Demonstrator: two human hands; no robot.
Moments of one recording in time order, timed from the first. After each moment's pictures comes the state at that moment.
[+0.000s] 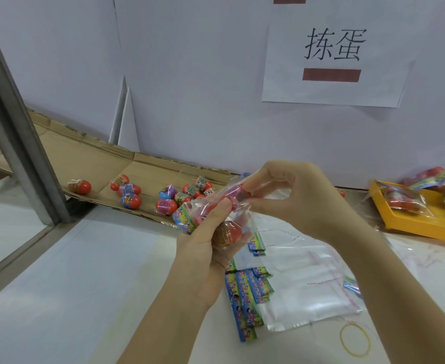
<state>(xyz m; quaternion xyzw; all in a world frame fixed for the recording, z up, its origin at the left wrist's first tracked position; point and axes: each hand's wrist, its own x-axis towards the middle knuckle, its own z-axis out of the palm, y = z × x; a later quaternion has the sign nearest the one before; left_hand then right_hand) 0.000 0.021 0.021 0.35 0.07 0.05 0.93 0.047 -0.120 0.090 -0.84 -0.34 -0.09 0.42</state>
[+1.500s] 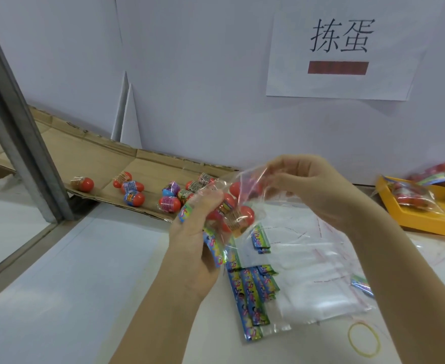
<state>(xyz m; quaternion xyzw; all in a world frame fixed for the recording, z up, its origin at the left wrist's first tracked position) 0.003 0.034 0.026 0.36 0.05 0.09 0.93 0.075 -0.129 0.083 -0.77 -0.29 0.06 0.57</state>
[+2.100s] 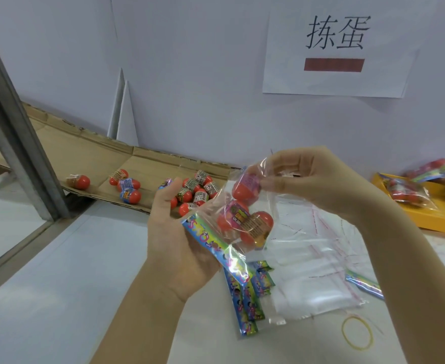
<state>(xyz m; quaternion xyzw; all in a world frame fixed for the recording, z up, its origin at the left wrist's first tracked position) -0.008 0.052 0.031 0.31 0.03 -0.10 0.95 0.069 -0.138 0.094 -0.79 -0.34 0.03 0.50</state>
